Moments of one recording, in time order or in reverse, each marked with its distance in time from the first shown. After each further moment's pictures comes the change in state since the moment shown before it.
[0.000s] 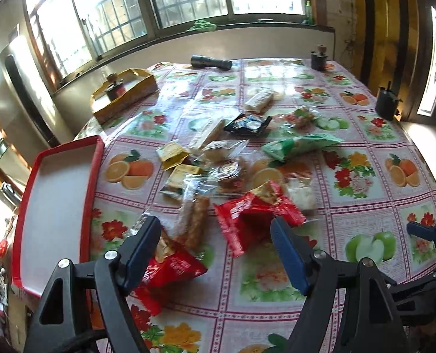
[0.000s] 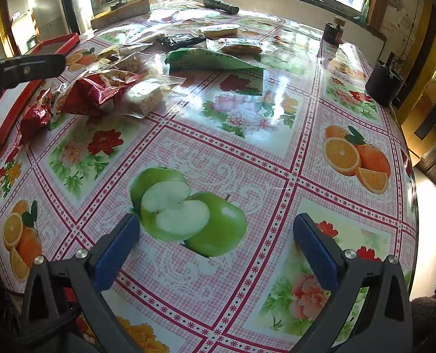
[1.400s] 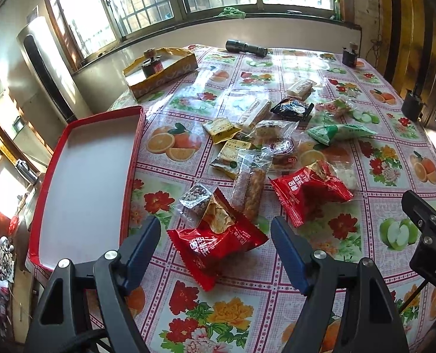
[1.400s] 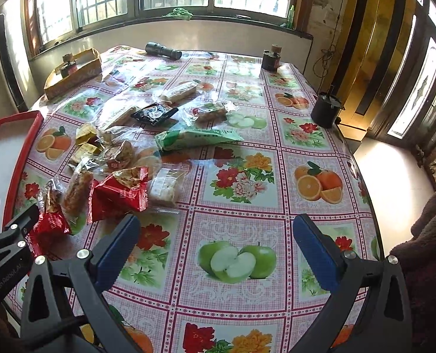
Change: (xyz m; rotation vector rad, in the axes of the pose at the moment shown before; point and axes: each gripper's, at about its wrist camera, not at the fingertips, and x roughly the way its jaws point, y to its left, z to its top) left arm -0.005 0.043 -0.014 -0.045 0.070 0.067; right arm -0.062 0.058 0.069 0.263 -0.114 -0.263
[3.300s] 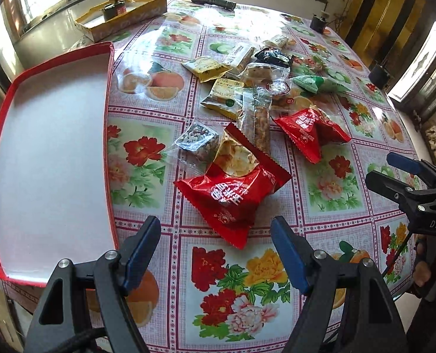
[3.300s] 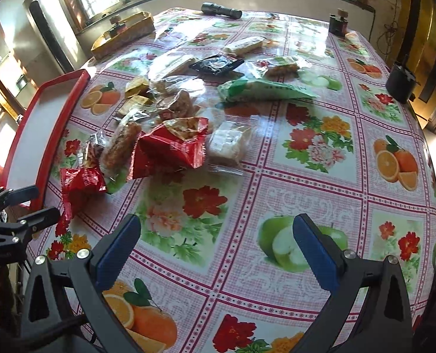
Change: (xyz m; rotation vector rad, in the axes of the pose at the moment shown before) left arm 0.041 0.070 -0.023 0.060 0.210 -0.353; right arm 0.040 0.022 -0.017 -0.090 0.172 0.337
